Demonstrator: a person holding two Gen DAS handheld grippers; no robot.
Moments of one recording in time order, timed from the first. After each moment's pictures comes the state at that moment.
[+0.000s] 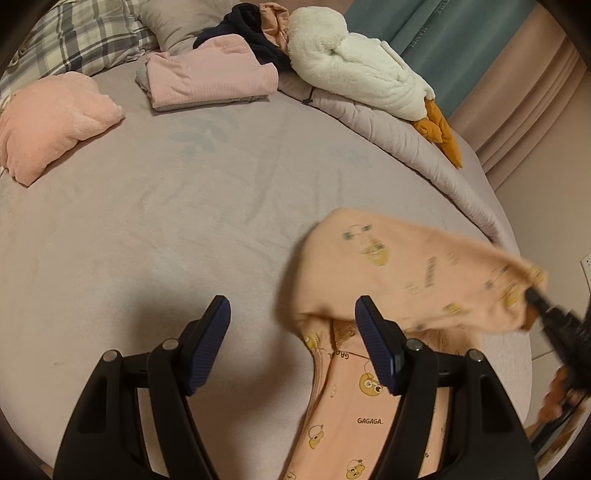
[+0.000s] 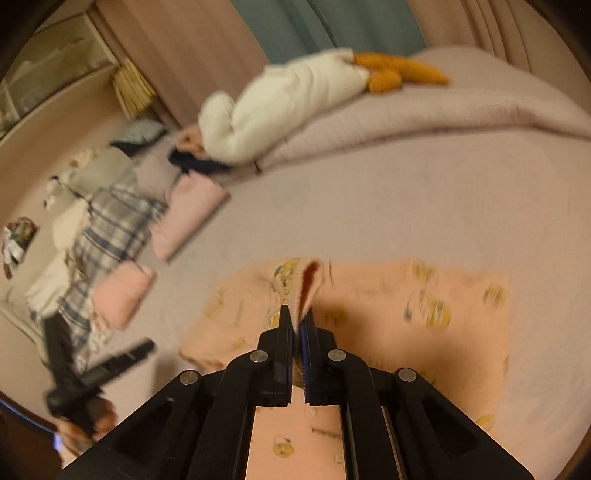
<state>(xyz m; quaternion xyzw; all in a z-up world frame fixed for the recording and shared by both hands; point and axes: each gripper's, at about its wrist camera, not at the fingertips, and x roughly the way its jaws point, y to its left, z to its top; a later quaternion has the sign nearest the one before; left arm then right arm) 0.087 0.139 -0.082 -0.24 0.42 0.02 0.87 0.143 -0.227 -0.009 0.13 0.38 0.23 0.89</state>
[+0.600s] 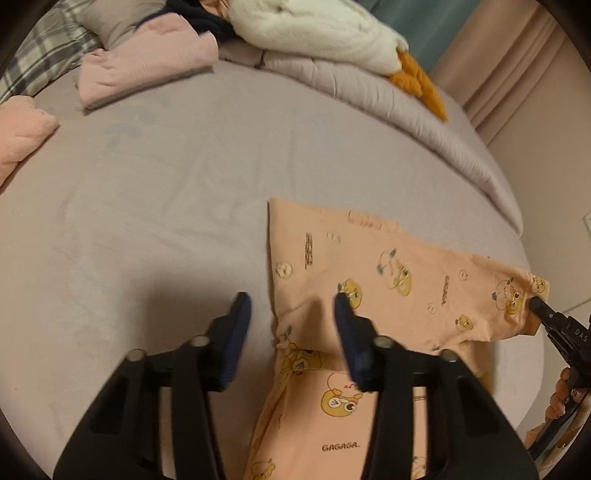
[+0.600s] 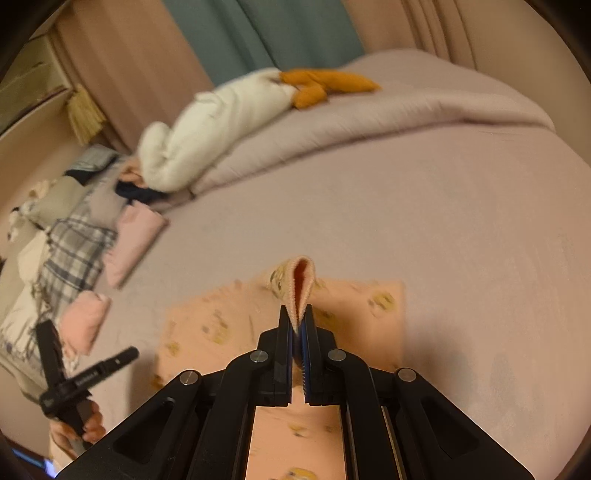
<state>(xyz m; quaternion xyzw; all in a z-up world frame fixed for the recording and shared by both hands) 0.138 0.081 -0.113 -0.18 0.48 -0.02 0.86 0.155 -0.292 -0.050 0.15 0.41 0.12 0.89</state>
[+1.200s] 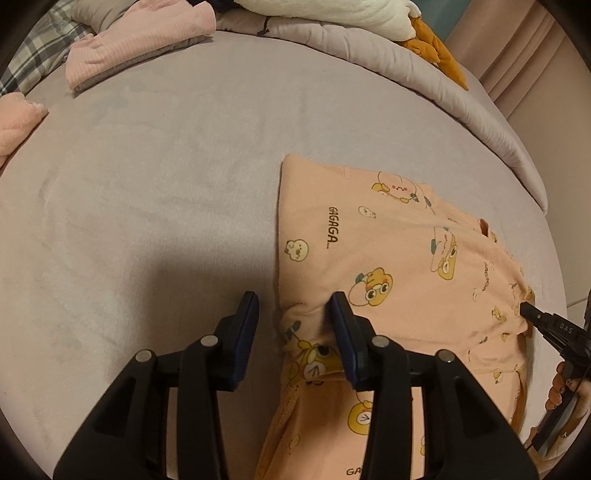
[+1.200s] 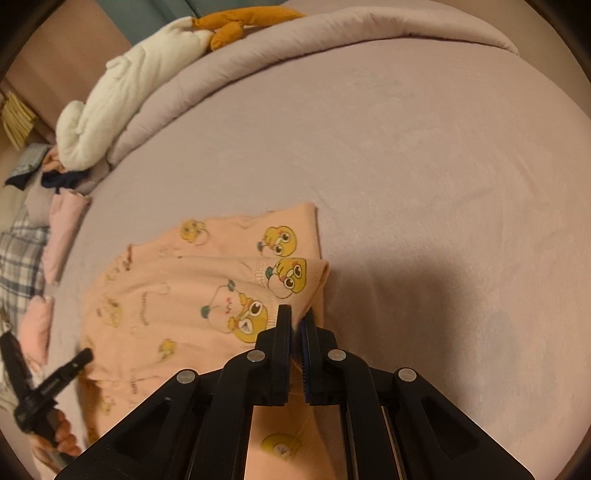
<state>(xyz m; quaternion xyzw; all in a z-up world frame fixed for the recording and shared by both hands) 0.152 0.073 -0.149 -0.15 0.51 0.00 0.85 0.184 -0.314 -0.122 0.16 0.50 0.04 0.85</state>
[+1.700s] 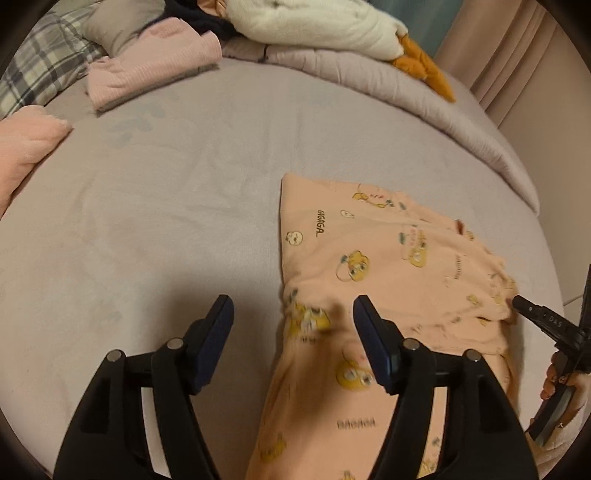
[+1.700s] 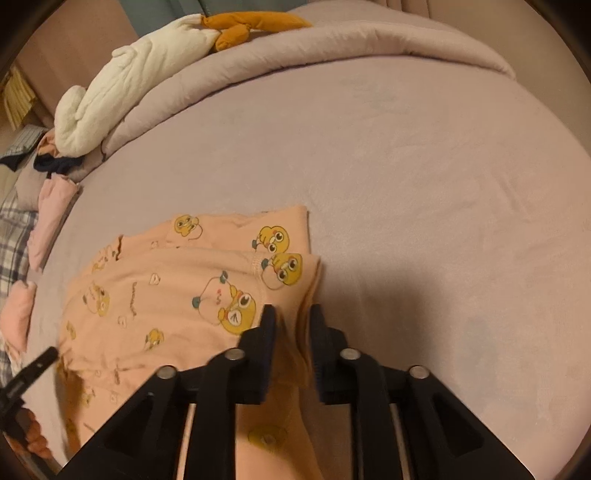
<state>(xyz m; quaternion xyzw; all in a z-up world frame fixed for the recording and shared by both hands) 0.108 0.067 -0.111 -0.15 0.48 0.00 0.87 0.160 -0.319 -0.109 0.11 0.48 0.02 0.87</state>
